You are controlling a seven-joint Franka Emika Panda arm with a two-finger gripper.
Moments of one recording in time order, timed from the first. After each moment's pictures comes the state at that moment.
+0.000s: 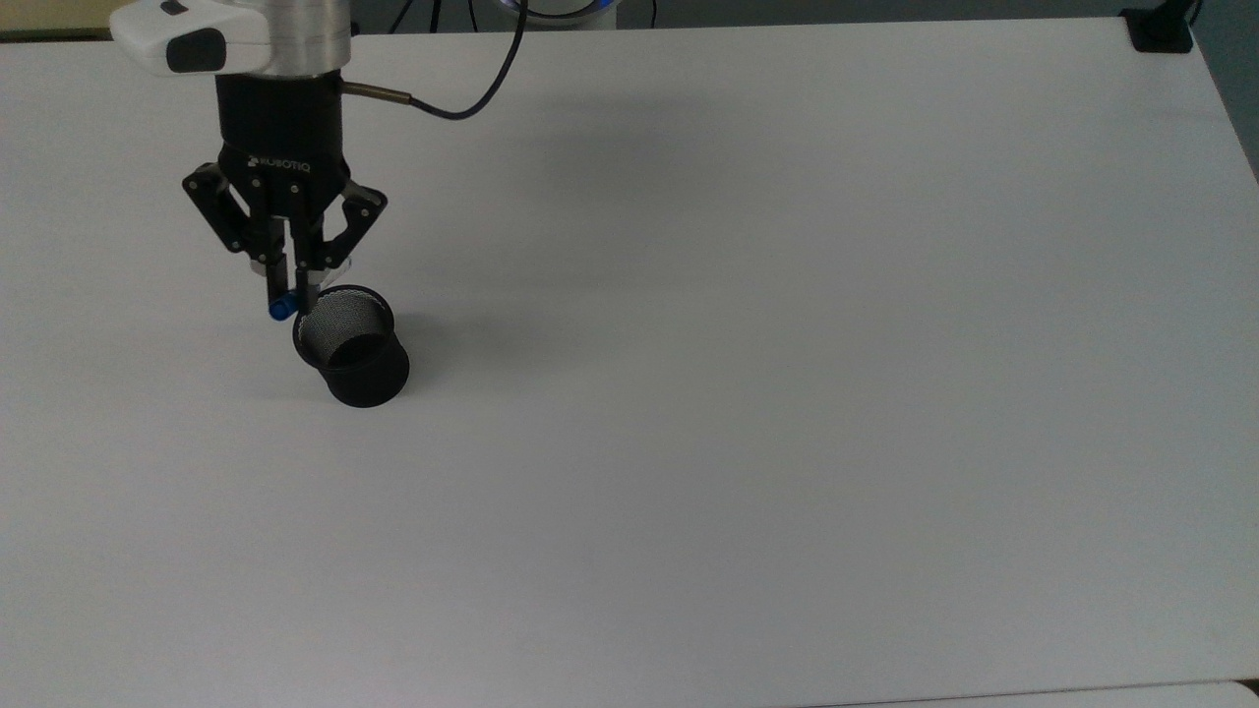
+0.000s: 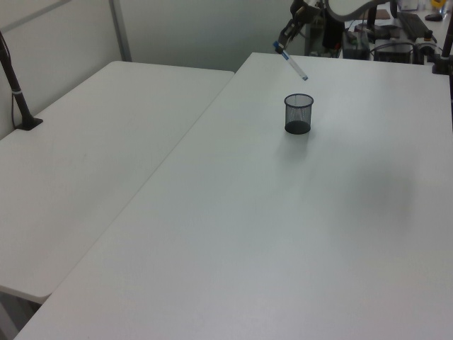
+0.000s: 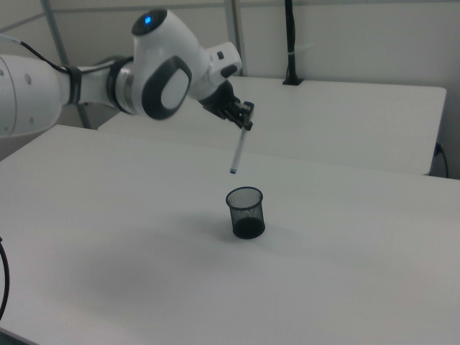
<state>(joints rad) -0.01 0.22 -0.17 -1.70 -0.01 2.54 -0.06</state>
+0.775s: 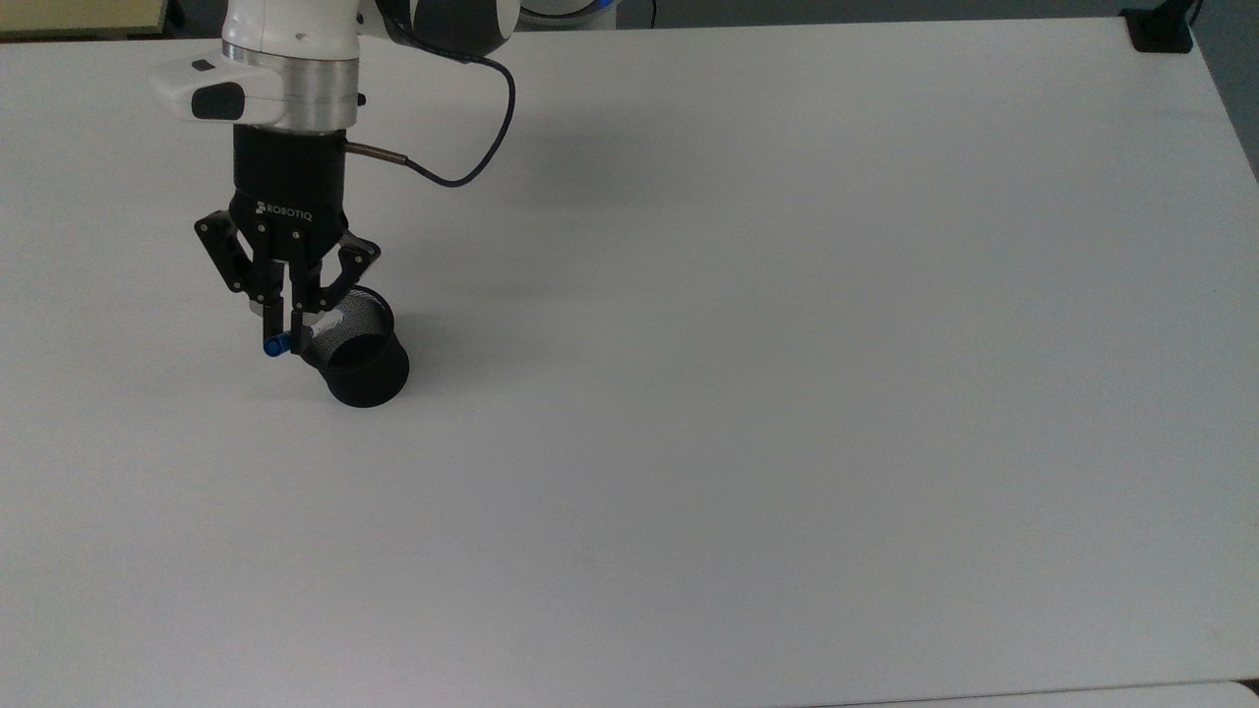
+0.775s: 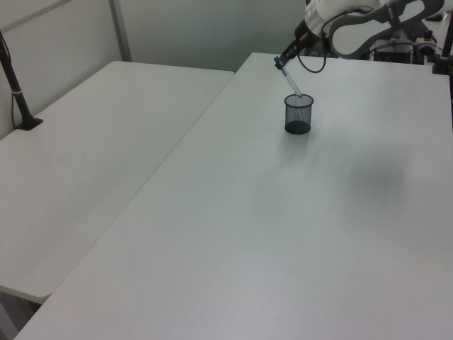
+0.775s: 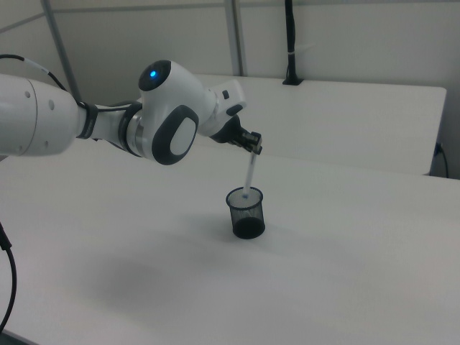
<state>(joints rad) -0.02 0.25 -0.18 -1.88 -0.01 2.85 -0.04</state>
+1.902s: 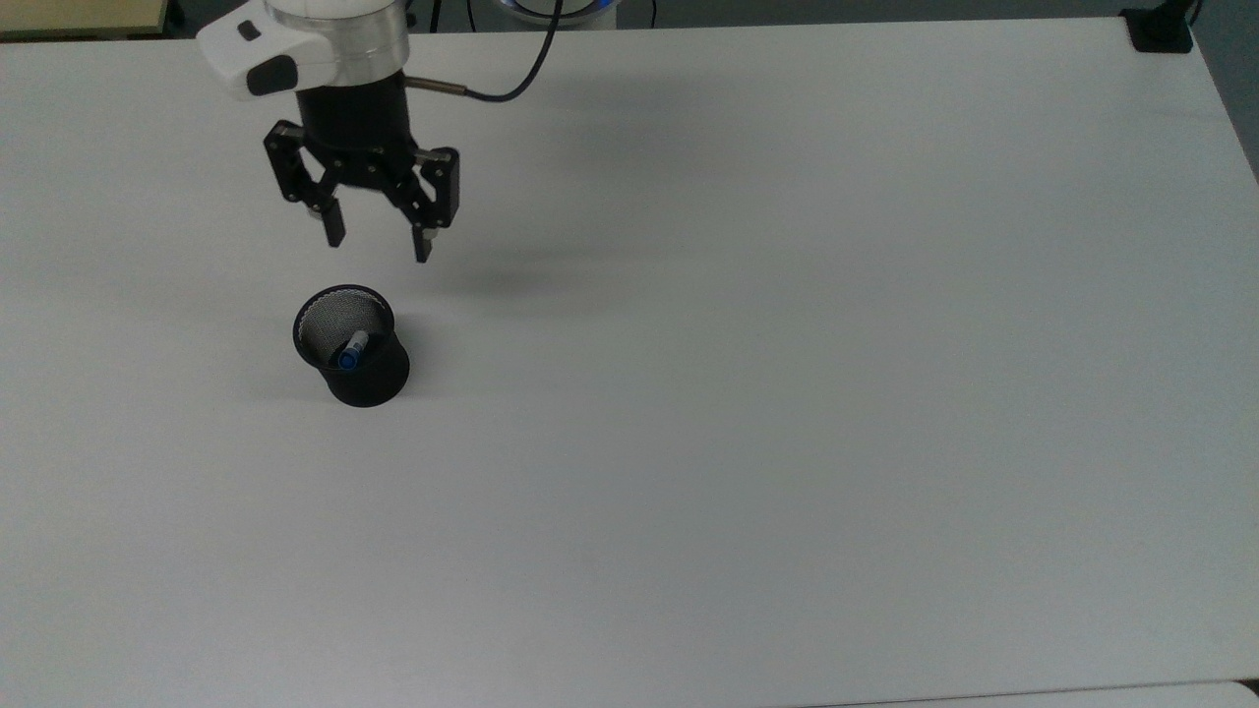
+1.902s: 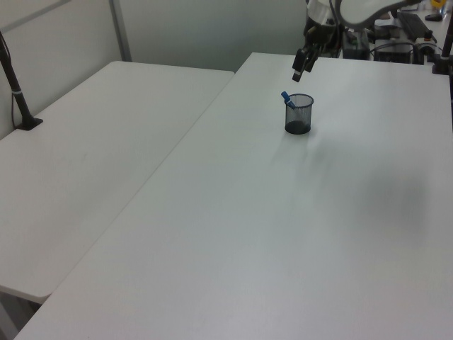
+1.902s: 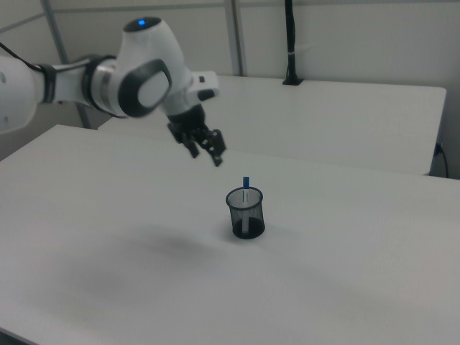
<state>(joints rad) 0.01 0.13 -0.13 -1.81 -0.01 2.23 0.04</state>
